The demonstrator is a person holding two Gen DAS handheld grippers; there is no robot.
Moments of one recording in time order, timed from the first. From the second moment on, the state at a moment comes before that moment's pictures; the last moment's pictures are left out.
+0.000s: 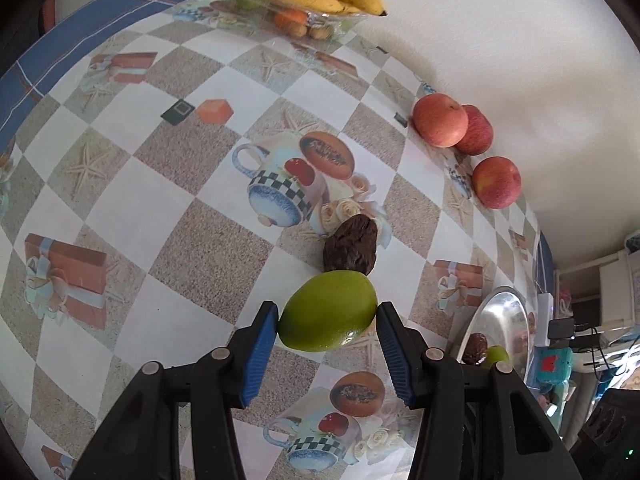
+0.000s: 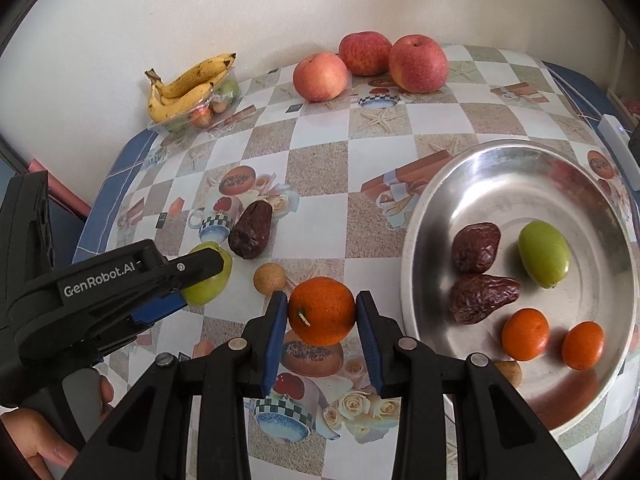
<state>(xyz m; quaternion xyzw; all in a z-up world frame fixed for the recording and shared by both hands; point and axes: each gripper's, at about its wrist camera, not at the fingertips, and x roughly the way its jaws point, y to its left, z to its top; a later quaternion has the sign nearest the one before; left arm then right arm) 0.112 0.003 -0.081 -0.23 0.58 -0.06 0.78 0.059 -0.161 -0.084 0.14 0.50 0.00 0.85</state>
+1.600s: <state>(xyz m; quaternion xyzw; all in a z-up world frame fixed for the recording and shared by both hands) 0.086 -0.124 -0.058 -0.06 0.54 -0.19 0.82 0.020 -0.302 -0.081 0.24 0.47 -0.23 0.82</state>
